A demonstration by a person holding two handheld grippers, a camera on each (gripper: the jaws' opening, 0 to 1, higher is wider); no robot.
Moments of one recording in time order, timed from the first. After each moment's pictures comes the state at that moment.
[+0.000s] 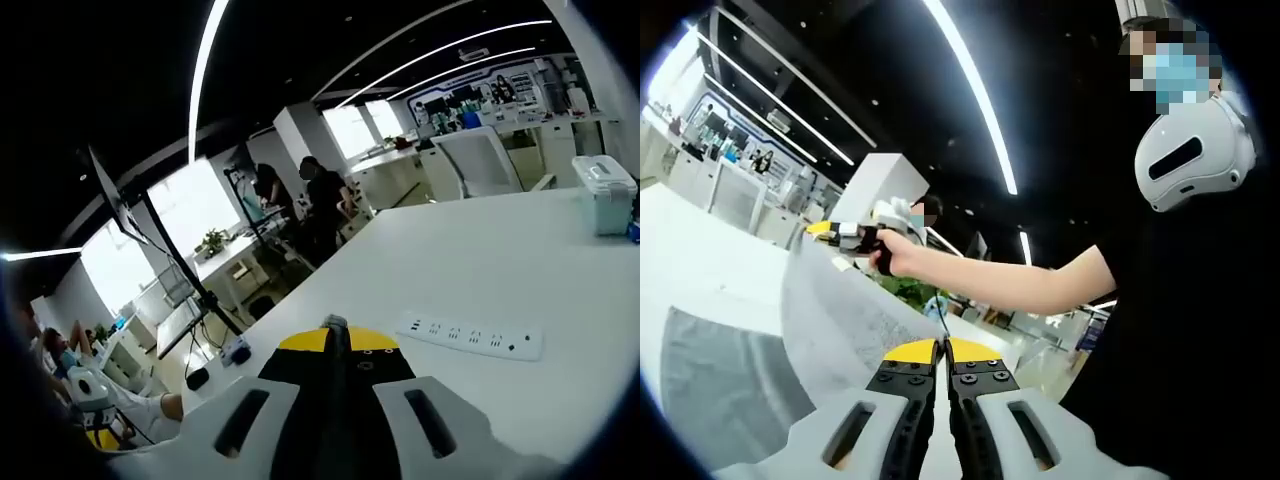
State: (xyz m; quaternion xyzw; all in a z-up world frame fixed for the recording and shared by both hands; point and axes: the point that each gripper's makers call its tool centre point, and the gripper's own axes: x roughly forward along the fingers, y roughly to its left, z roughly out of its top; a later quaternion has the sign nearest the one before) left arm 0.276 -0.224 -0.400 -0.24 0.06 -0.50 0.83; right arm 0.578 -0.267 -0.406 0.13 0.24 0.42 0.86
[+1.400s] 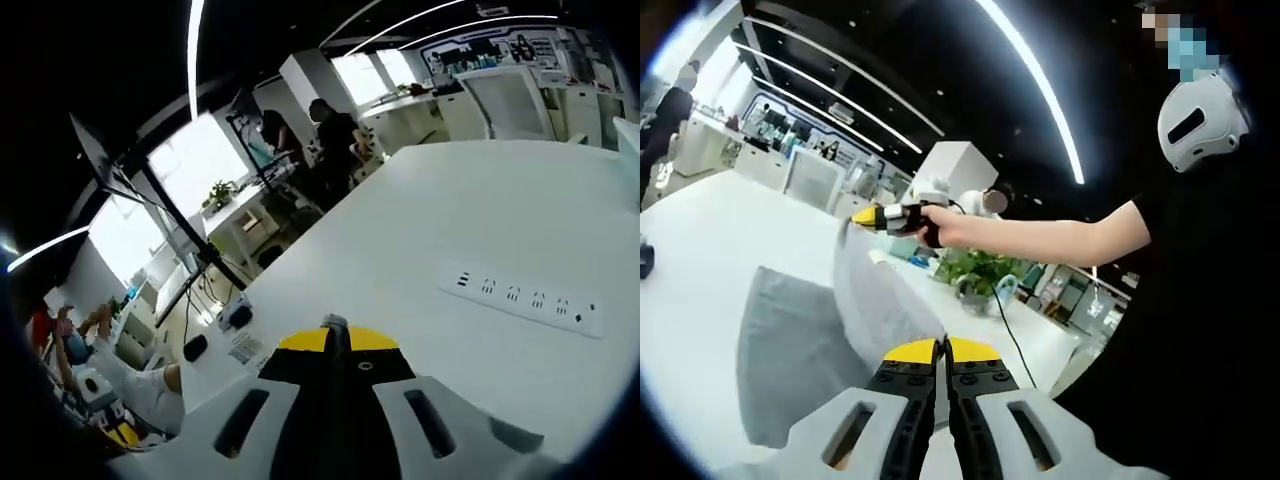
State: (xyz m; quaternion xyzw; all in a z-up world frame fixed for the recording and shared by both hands) left arm 0.278 -0.139 -0.479 -0.23 0.13 -0.36 0.89; right arm 0.595 -0.180 -0.496 0.10 0.34 0.46 0.81
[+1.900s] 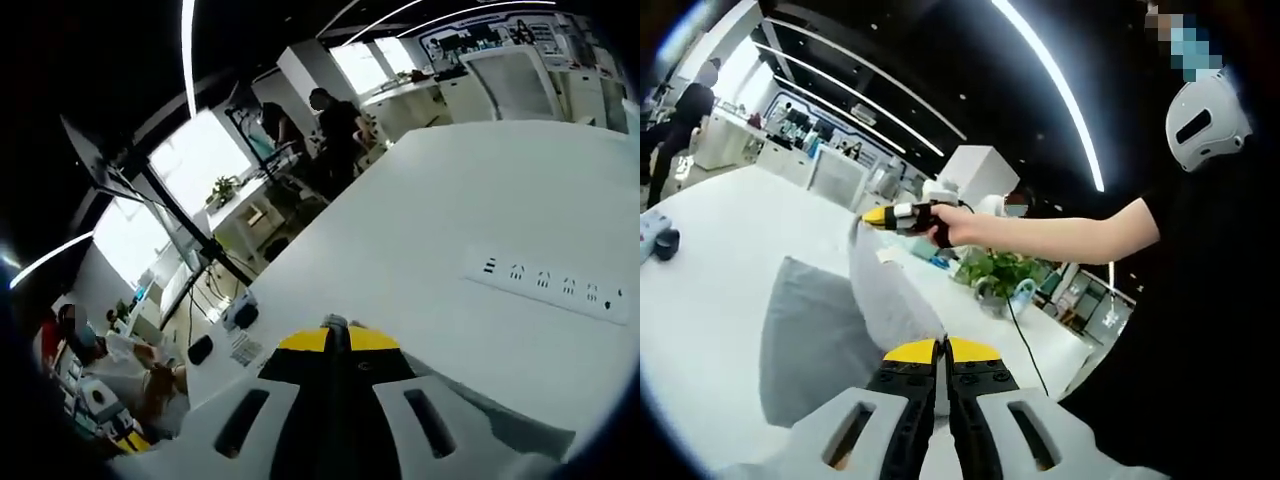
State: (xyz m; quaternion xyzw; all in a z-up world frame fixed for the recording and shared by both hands) left arm 0.273 -0.114 -0.500 -0.24 0.14 -0.32 0.91; right arm 0.587 -0.145 -0.519 0.12 0.37 0.46 0.80
